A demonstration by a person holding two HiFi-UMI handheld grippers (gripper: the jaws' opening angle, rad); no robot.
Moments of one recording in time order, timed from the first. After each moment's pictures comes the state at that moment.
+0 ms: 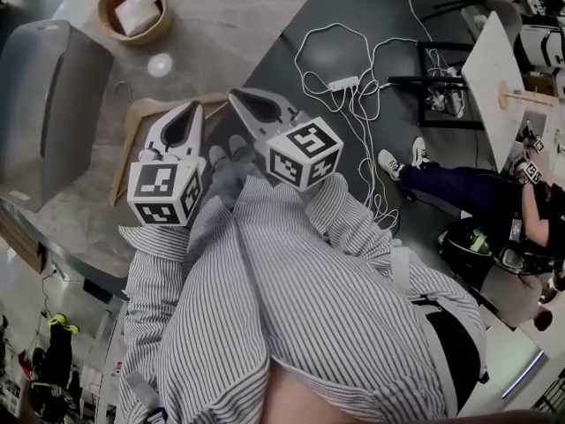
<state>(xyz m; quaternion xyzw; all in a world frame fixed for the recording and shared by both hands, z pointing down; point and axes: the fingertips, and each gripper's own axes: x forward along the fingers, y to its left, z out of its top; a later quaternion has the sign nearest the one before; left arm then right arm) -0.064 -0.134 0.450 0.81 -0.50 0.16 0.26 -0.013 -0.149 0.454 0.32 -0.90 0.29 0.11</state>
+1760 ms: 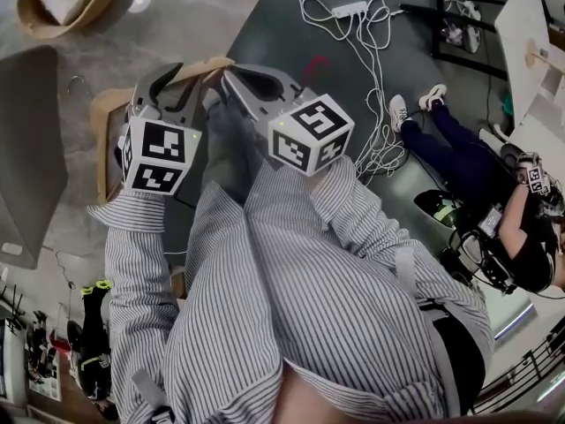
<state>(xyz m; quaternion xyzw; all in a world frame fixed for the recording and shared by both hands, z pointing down) -0.034 -0.162 0.584 0.84 -0.29 0.42 0.19 0.015 -0.160 0.557 0.35 -0.83 0.41 0.13</state>
